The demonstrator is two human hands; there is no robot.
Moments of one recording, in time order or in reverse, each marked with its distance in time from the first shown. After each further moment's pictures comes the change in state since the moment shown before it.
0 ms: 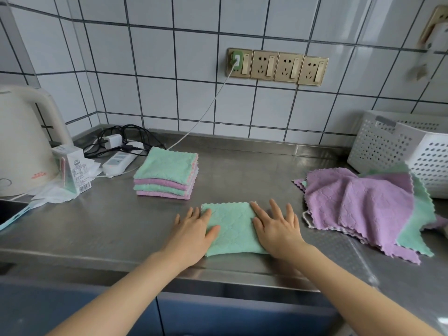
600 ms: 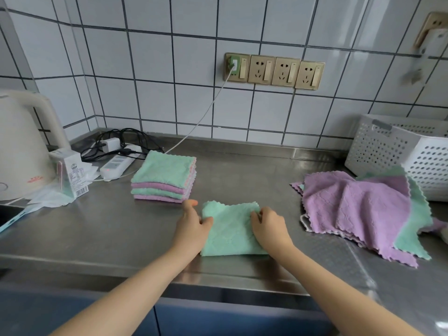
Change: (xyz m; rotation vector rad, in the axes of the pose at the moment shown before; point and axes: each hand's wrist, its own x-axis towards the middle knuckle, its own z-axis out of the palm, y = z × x) left_hand 0.020 0.009 0.009 -0.766 0.320 -0.212; right_hand 0.009 -0.019 -0.006 0.519 0.191 0.125
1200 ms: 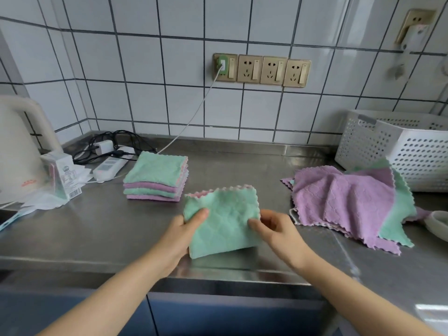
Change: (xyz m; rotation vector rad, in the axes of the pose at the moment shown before) left_hand -0.038 0.017 -0.021 -0.534 -0.335 -0.218; right_hand -0.053 0.016 -0.051 0.498 -0.190 -0.314
